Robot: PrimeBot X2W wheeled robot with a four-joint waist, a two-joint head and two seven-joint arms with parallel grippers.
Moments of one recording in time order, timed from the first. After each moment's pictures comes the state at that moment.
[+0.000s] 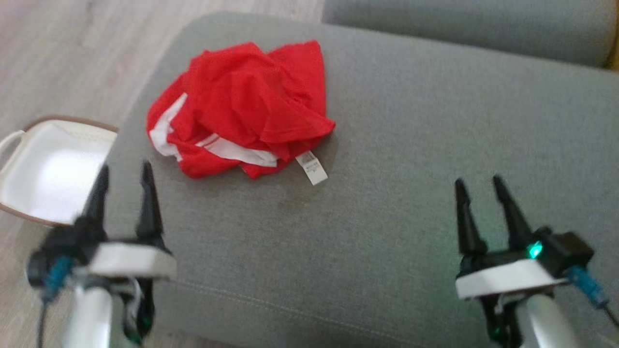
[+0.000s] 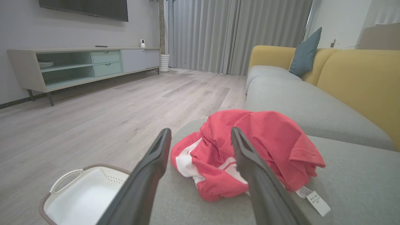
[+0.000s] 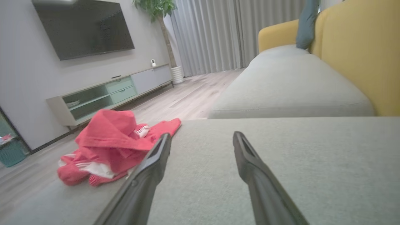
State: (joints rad) left arm -0.06 0.06 -0.02 0.11 -0.14 0.01 -0.25; right arm -0.03 -0.04 0.12 0.19 0.23 0.13 -0.25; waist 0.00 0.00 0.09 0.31
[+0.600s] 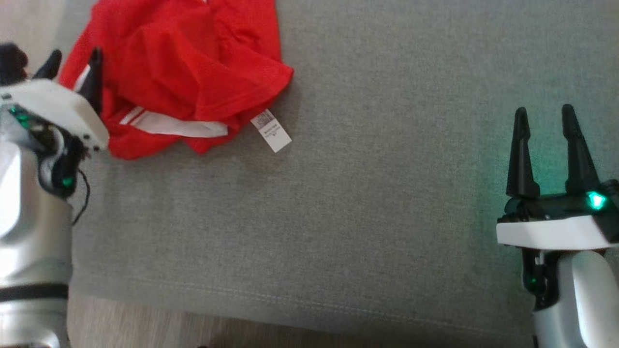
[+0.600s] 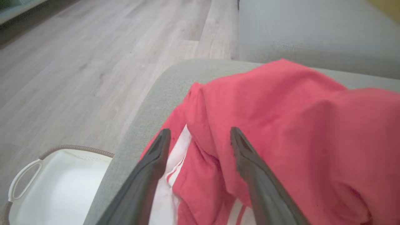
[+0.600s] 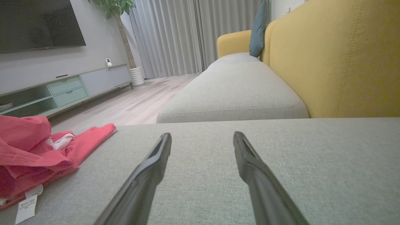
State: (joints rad) left arm -0.69 0.26 -0.03 0.59 -0.29 -0.12 0.12; right arm -0.16 -0.04 -0.04 0.03 0.12 0.13 -0.25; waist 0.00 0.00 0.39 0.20
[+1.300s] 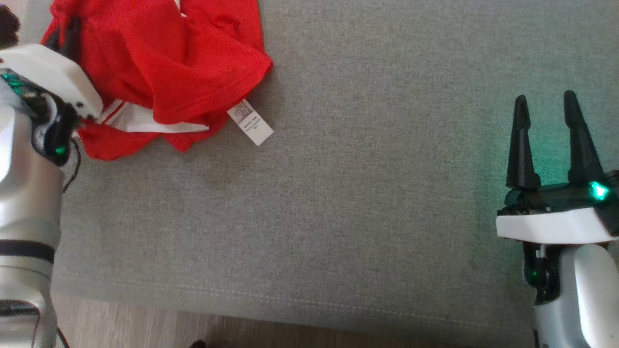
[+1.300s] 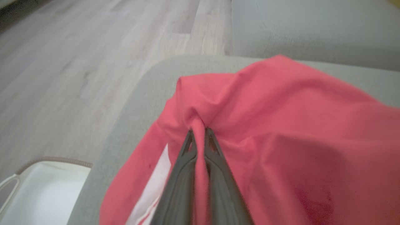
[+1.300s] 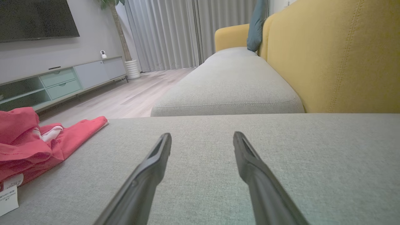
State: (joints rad) left arm -0.91 0.31 -0.21 0.88 -0.39 -0.13 0.00; right arm -0.17 -0.05 -0.04 -0.03 0.10 0.13 -0.21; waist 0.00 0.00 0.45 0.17
